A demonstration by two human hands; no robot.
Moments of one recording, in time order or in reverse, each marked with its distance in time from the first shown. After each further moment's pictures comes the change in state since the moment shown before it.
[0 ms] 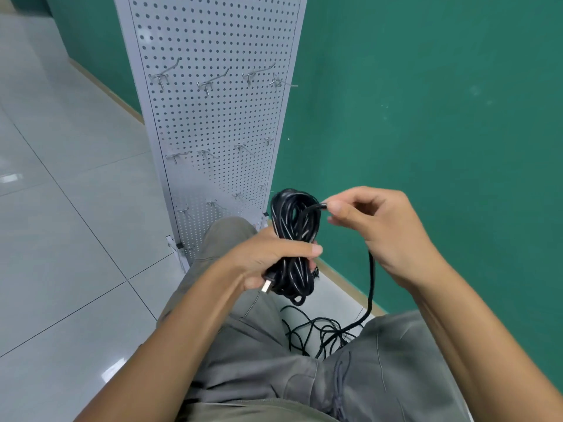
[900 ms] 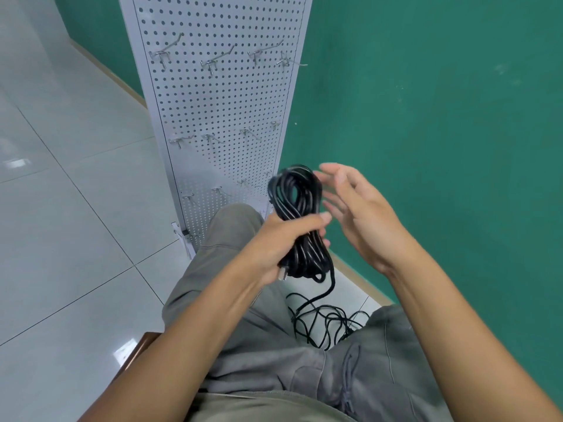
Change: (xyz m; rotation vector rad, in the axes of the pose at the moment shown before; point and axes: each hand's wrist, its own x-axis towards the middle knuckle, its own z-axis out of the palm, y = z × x) left_hand 0.009 -0.010 0.013 -0.159 0.211 0.130; right_hand 0.023 0.039 0.028 0.342 -0.115 0.147
